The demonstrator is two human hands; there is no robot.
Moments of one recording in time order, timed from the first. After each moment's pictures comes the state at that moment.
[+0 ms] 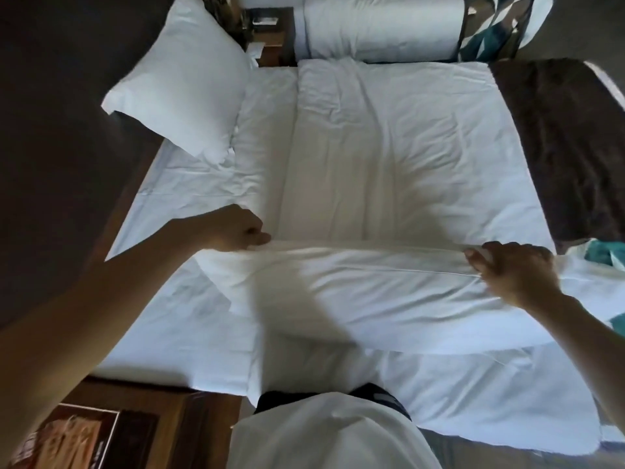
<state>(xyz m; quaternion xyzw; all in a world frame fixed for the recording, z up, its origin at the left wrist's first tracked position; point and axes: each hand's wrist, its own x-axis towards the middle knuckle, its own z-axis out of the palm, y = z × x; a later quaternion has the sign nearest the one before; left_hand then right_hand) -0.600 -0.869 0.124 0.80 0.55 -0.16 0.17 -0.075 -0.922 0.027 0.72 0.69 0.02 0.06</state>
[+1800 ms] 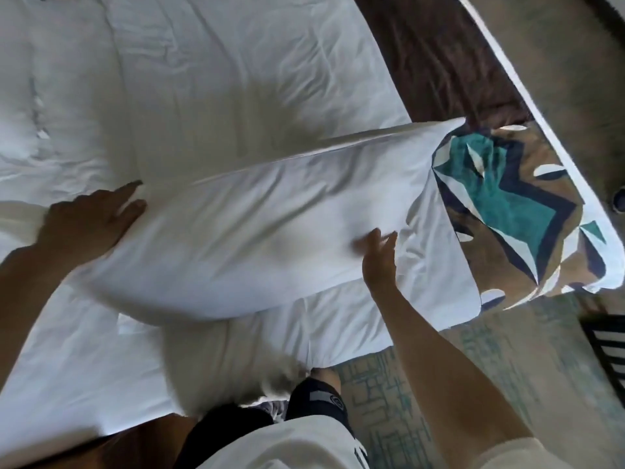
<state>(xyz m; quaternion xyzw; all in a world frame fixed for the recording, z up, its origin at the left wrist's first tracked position) -0.549 -0.820 0.036 0.80 0.59 -0.08 0.05 -0.111 -1.004 -0.081 0.85 0.19 -0.37 -0.31</state>
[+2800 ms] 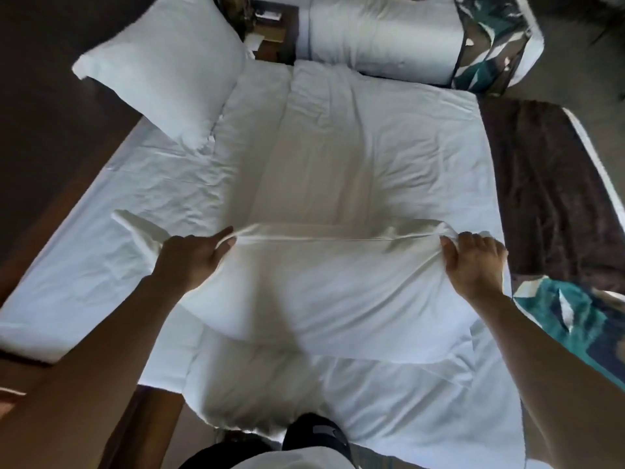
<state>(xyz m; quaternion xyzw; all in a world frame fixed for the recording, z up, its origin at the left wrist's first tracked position) -0.560 -0.940 0.043 0.71 0.70 0.00 -0.03 -0.055 -0.868 0.027 0.68 0.70 0.14 -0.14</state>
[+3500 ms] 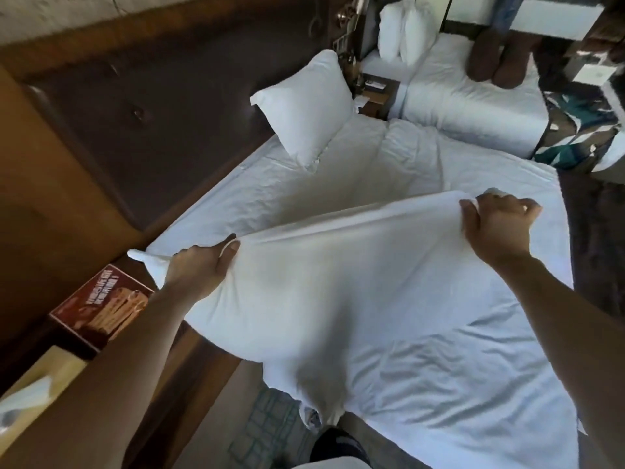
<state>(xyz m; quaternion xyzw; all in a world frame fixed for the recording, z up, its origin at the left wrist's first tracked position) -0.661 -1.219 0.103 0.55 0.83 0.09 -0.05 -0.207 -0.946 0.161 0.55 0.78 0.23 -0.21</state>
